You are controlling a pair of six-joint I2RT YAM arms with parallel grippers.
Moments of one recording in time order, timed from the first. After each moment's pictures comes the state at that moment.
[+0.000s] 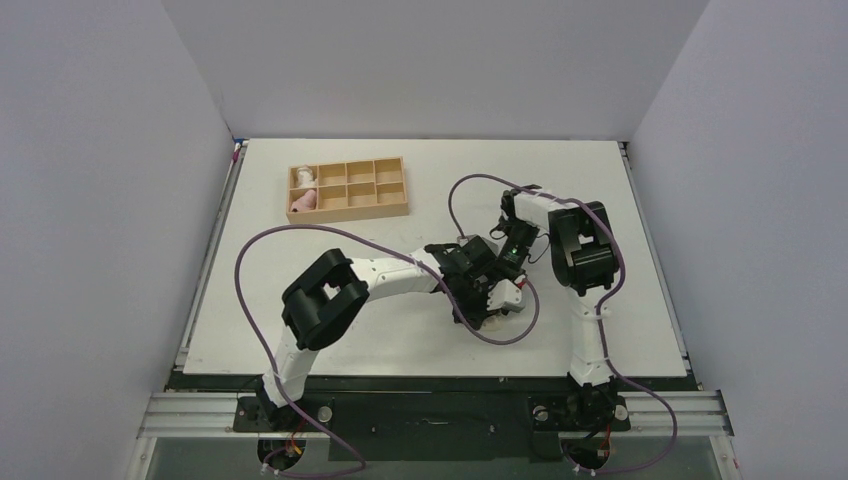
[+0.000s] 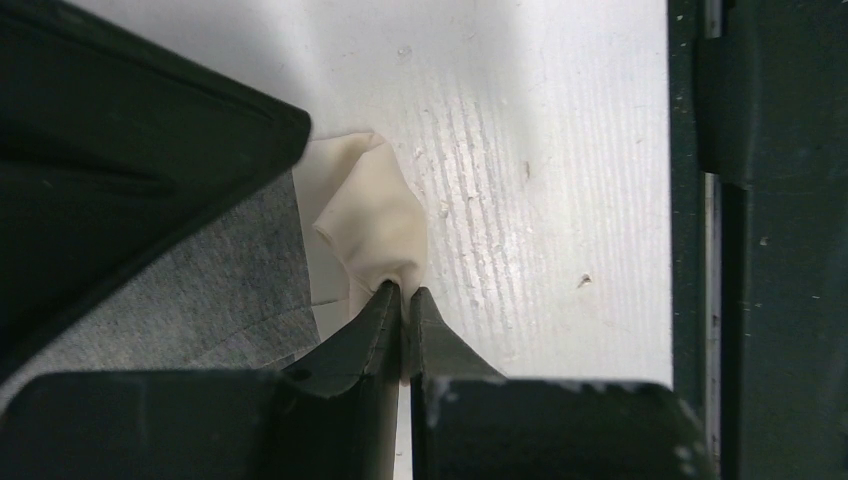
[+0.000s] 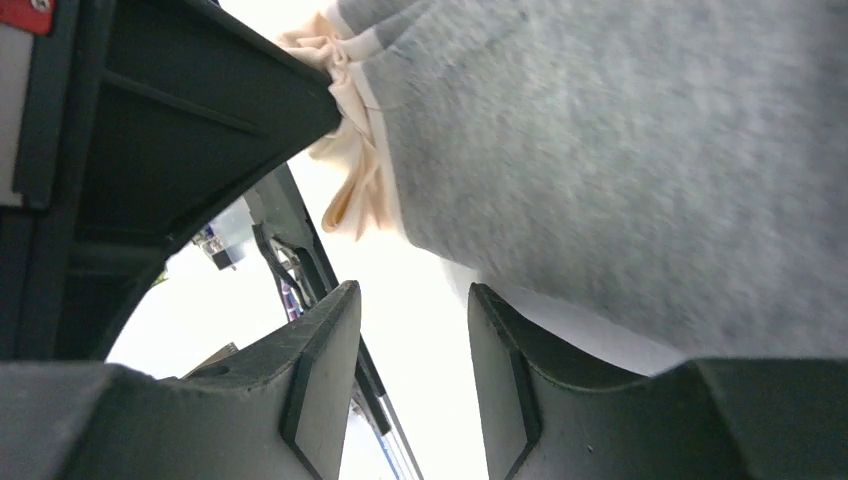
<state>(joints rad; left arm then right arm) -1.01 2.07 1.46 -0.53 0.51 0.57 0.28 2.26 1.57 -1.55 -0.61 -1.03</state>
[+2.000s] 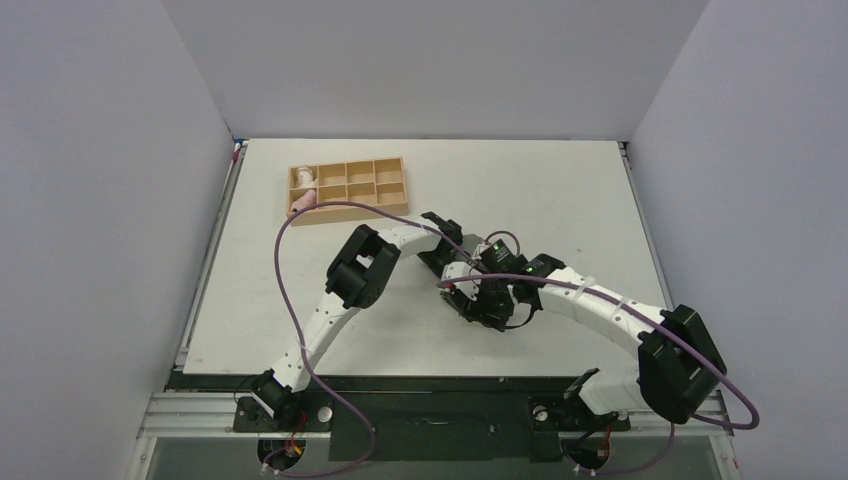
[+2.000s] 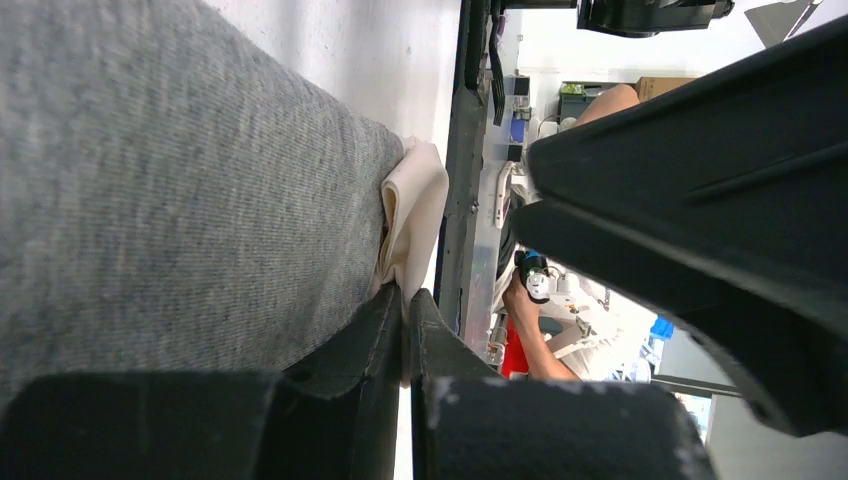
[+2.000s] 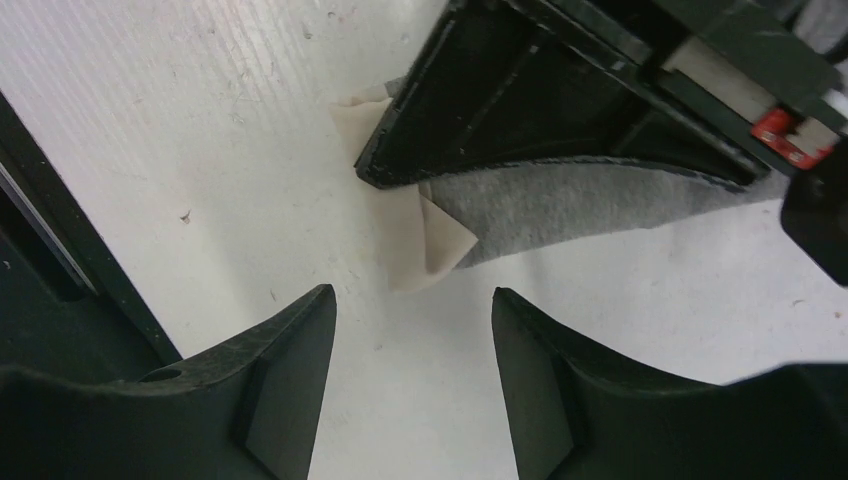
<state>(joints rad) -0.73 2.65 2.03 -1.20 1.31 0.35 0.67 1.32 0.85 -0.69 -0.19 -0.59</state>
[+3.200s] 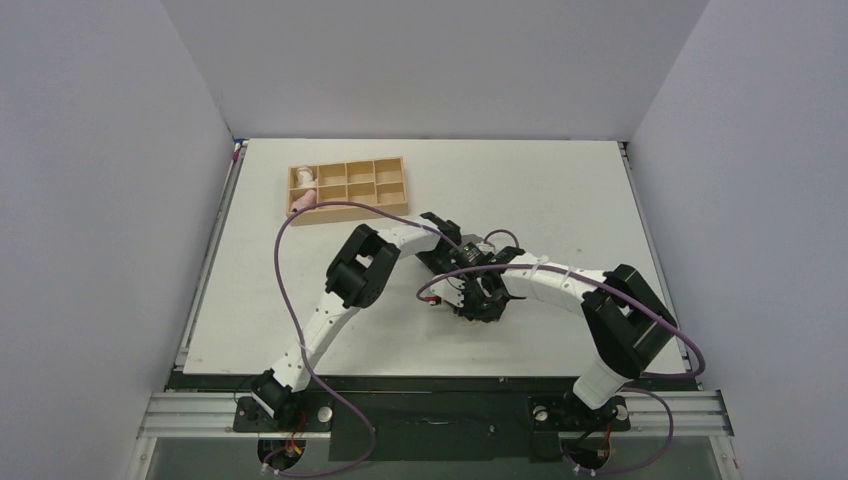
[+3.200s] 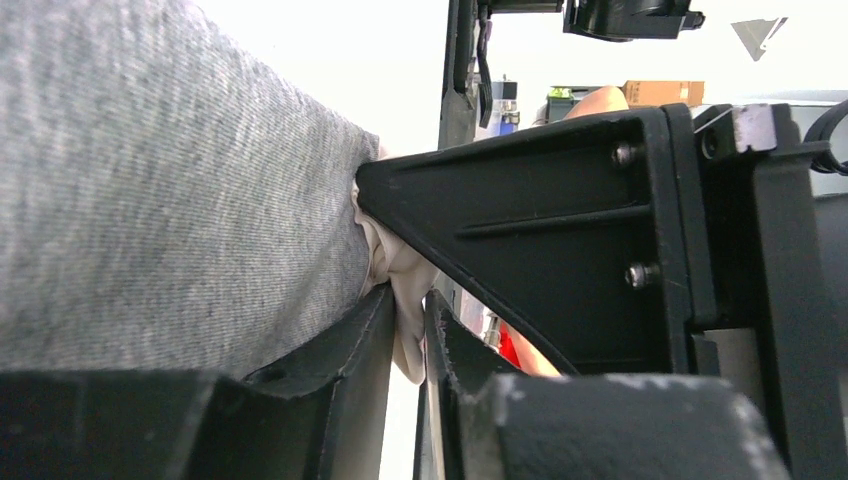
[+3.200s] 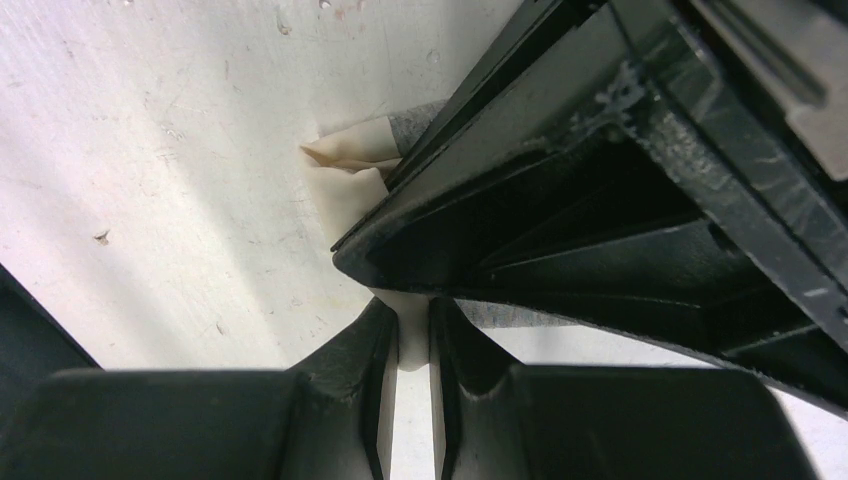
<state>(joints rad) -0.73 2.66 2.04 -1.21 1.33 0.36 0.75 1.62 0.93 -0.71 -0.11 -0.71</state>
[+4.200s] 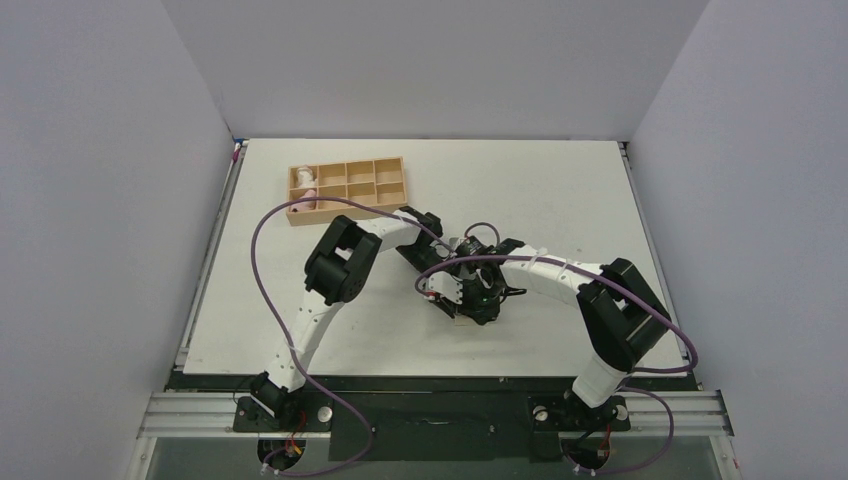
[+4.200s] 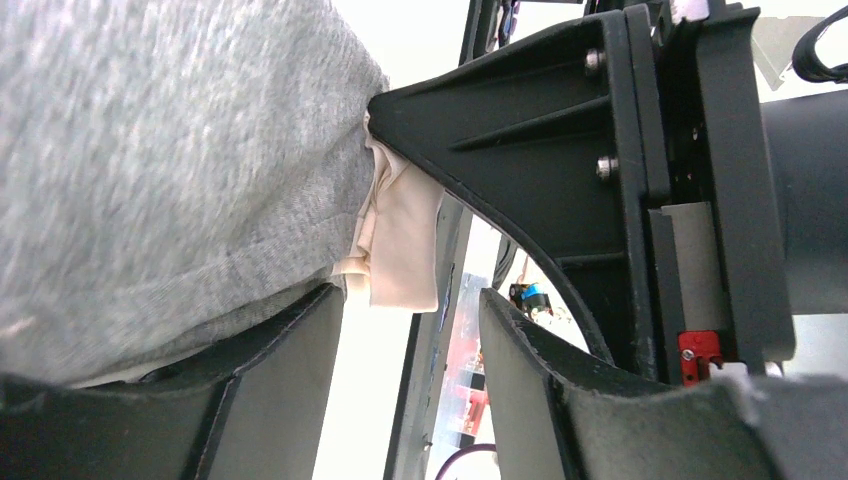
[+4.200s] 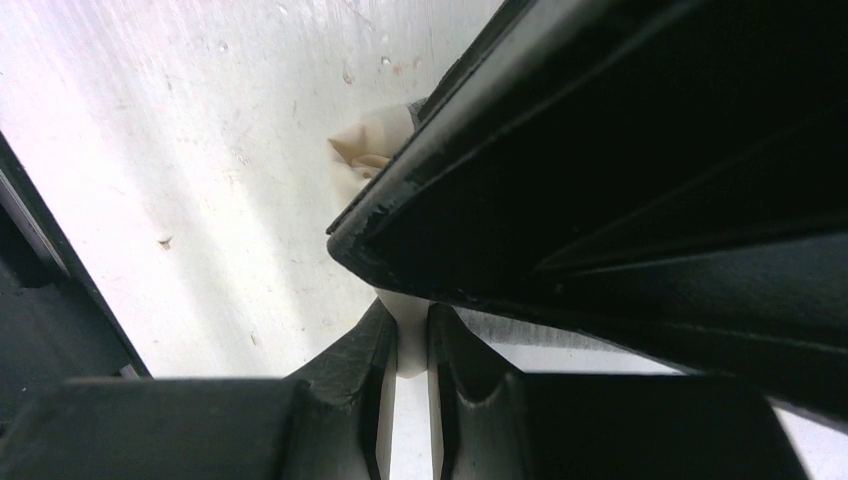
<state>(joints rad) -0.65 2.49 1.80 -1.11 1.24 0.30 0.70 1.67 1.00 -0.78 -0.26 -0.78</state>
